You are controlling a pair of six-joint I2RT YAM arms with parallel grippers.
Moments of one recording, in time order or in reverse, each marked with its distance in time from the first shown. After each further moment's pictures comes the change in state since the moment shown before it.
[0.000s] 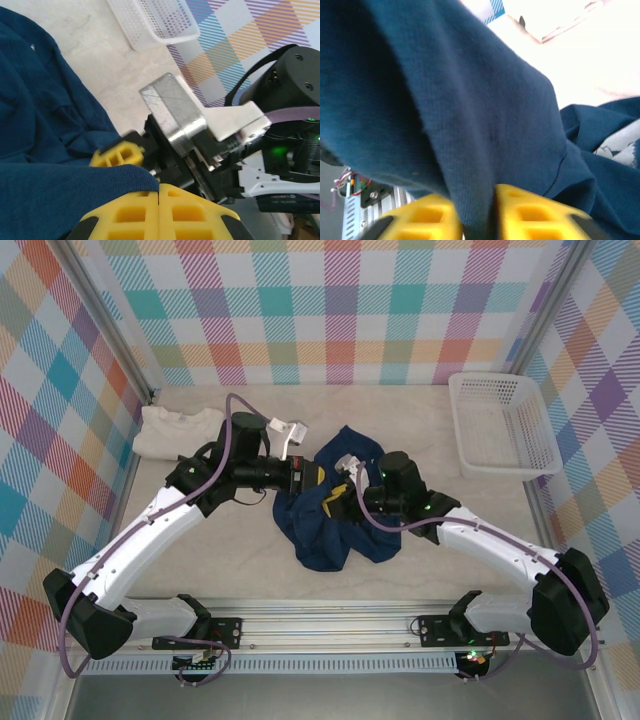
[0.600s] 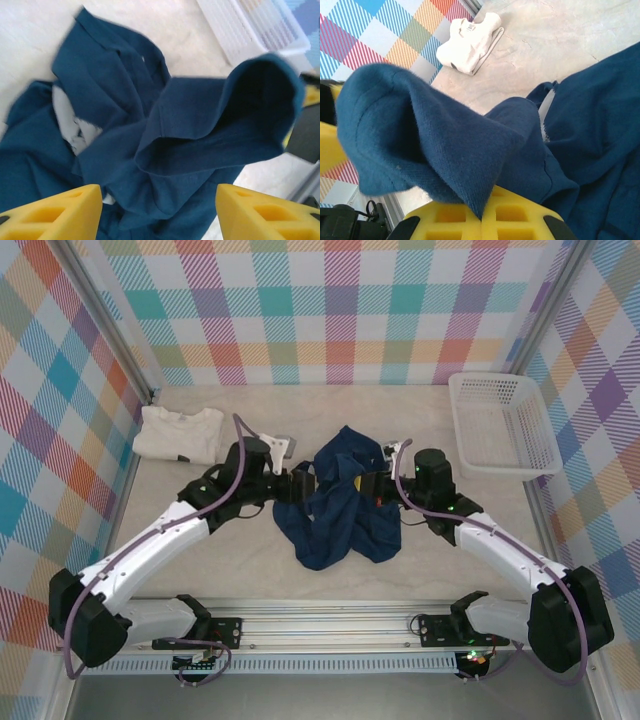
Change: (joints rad) left arm 0.001 -0.038 -0.286 0.186 -0.307 0.071; right arm -0.243 -0.078 -0.129 0.122 0.015 0.368
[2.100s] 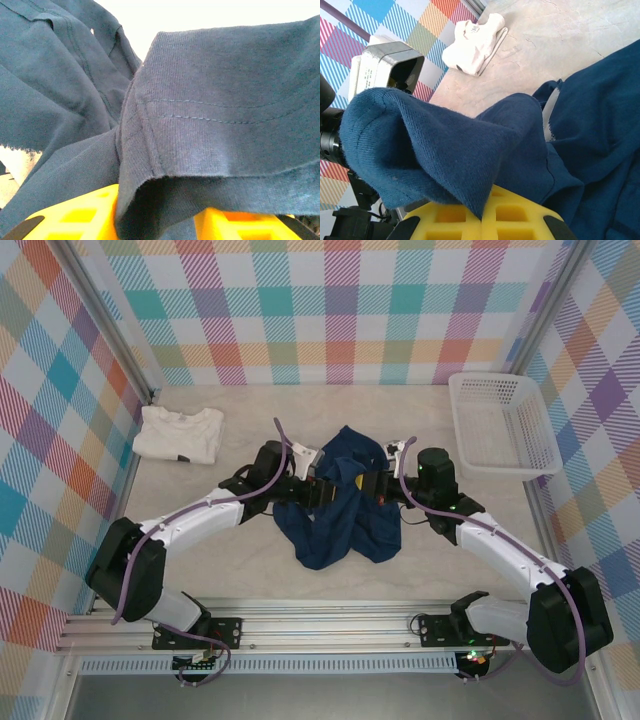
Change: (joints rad) left arm 0.031 0.267 -0.069 0.332 0.235 0.097; right arm -0.020 0.000 -0.001 0.013 -0.040 0.037
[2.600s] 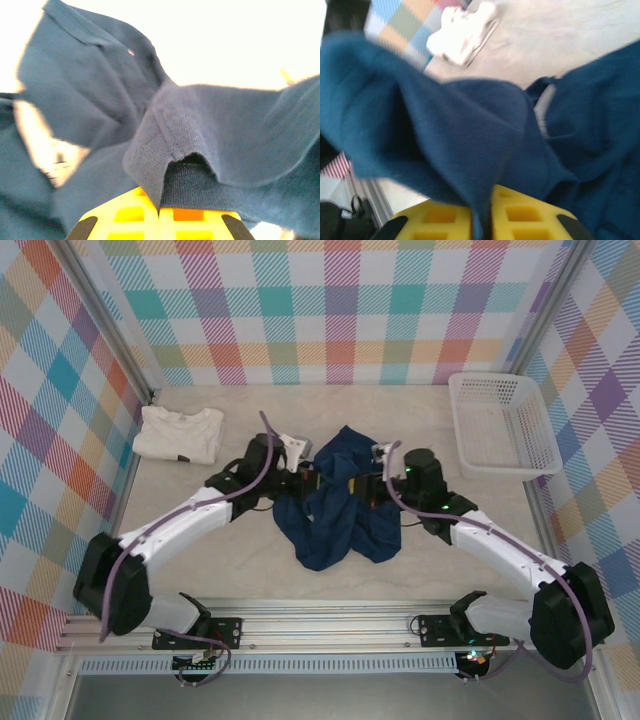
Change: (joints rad) left arm 0.032 -0.130 0.075 -0.201 -0.179 -0.012; right arm 0.153 0.031 0.077 -0.113 0.161 -0.116
